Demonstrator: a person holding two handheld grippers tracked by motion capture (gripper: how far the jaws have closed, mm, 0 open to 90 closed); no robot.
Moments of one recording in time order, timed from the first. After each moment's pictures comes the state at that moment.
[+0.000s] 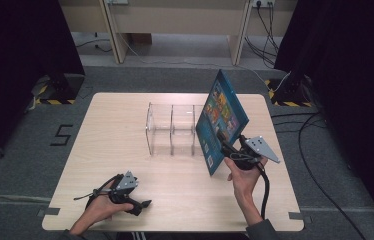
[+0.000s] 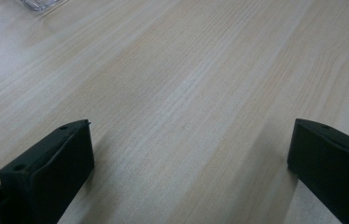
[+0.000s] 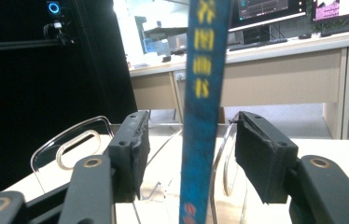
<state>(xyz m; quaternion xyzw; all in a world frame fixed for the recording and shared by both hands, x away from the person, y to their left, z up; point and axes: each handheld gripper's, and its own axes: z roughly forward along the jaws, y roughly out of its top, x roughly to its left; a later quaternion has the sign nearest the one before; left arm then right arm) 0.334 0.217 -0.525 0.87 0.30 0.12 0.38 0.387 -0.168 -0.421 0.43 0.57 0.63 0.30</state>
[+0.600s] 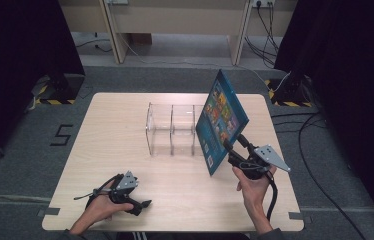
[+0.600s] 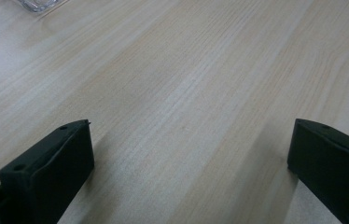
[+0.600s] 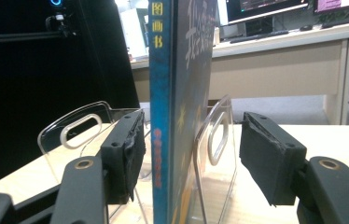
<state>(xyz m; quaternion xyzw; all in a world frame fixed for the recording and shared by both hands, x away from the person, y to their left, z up) 0.334 0.217 -0.525 0.87 0.30 0.12 0.38 0.366 -0.191 -0.429 0.43 0.58 0.63 0.29</state>
